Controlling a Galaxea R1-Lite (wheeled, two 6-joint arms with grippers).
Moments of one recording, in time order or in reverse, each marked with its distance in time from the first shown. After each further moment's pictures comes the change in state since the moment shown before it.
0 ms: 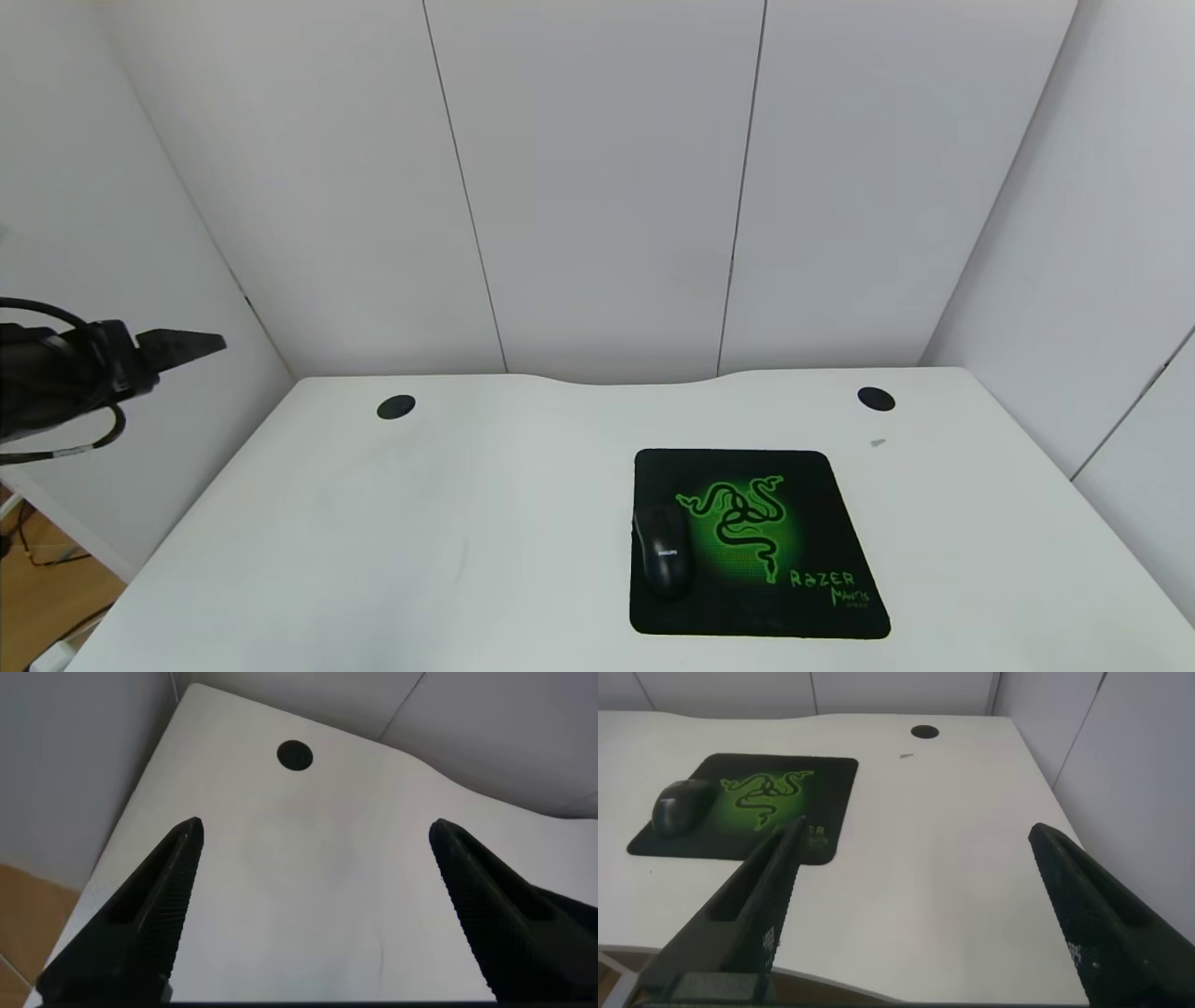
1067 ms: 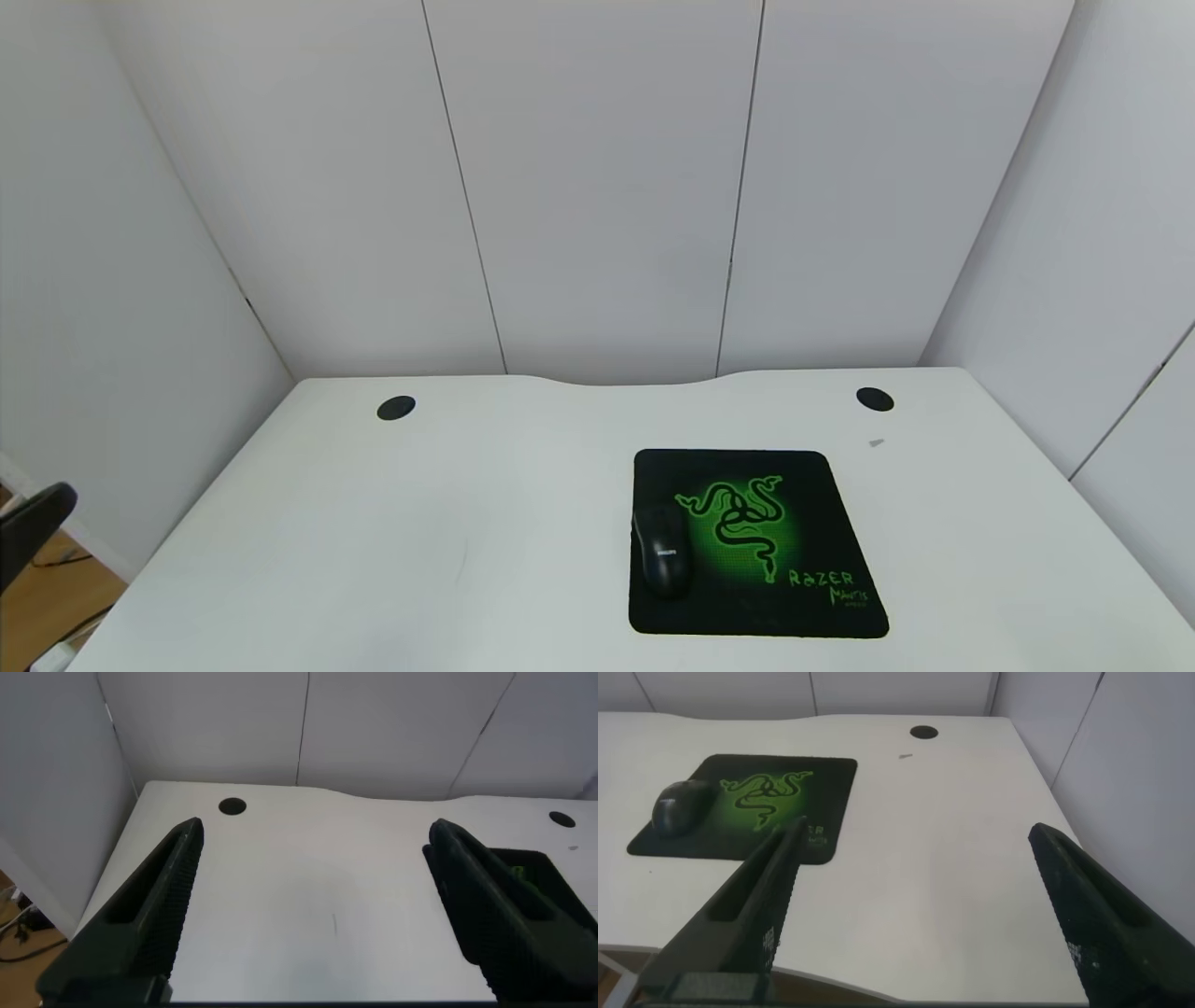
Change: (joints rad) left arm 0.543 -1.286 1.065 -0.498 -0.501 0.415; right arm 0.001 0.000 0.000 0.000 0.001 0.000
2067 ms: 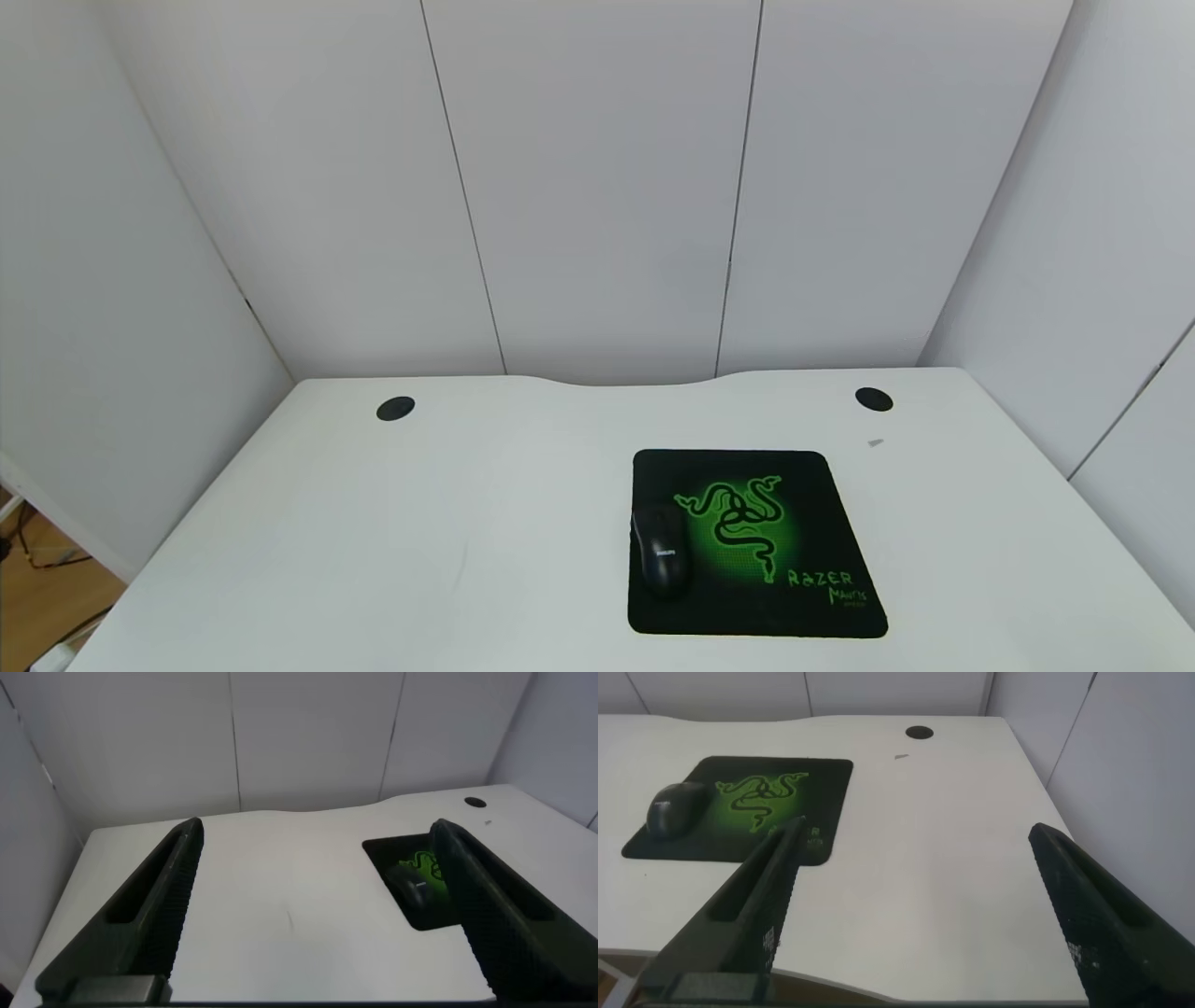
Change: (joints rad) left arm -0.150 -0.439 0.139 0.085 -0.068 0.020; right arm -0.002 0.000 0.000 -0.001 0.000 0.000
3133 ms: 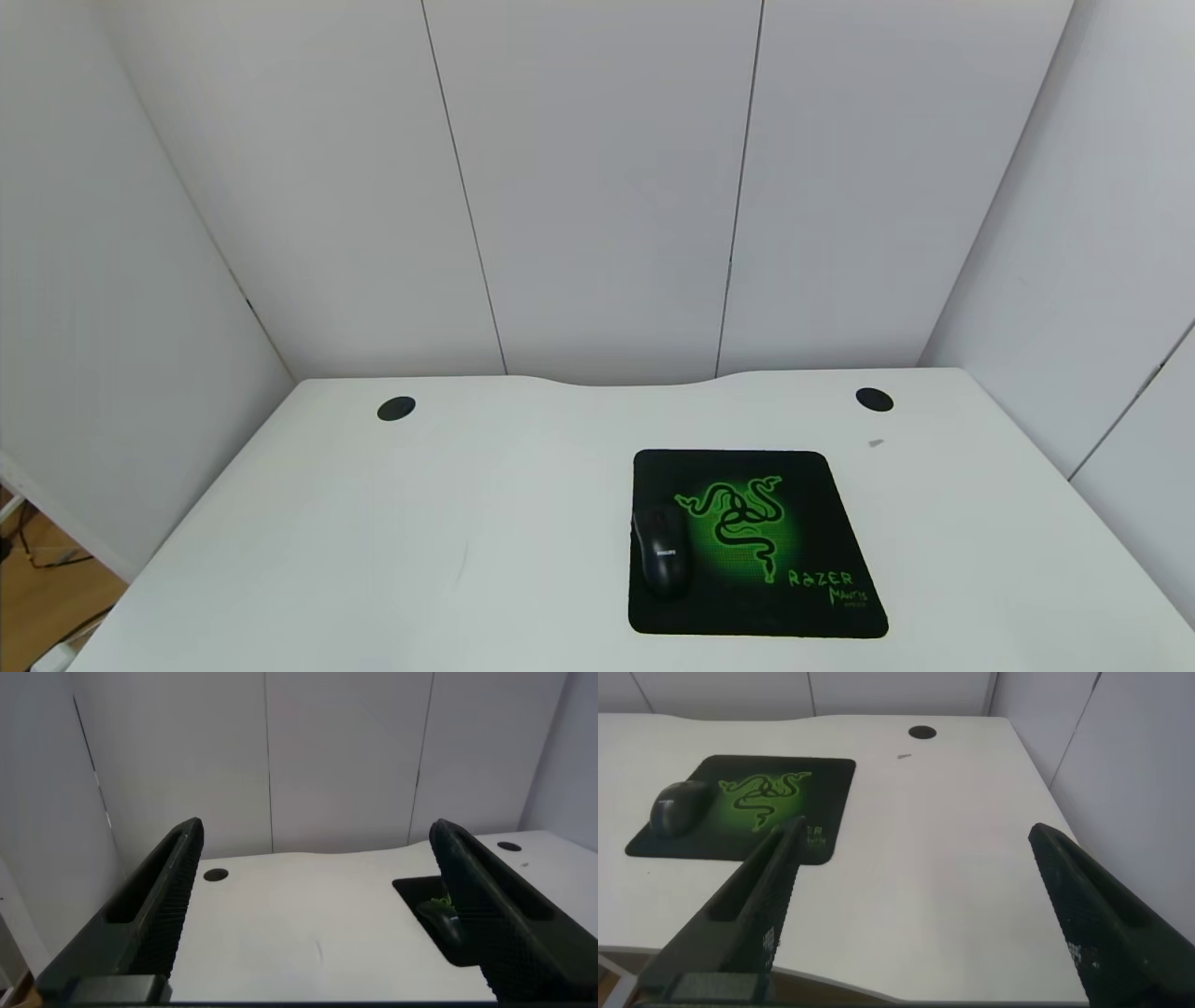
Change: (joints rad) left arm -0.119 -0.280 0.175 -0.092 0.211 0.038; right arm 0.002 0.000 0.000 0.001 0.000 0.000
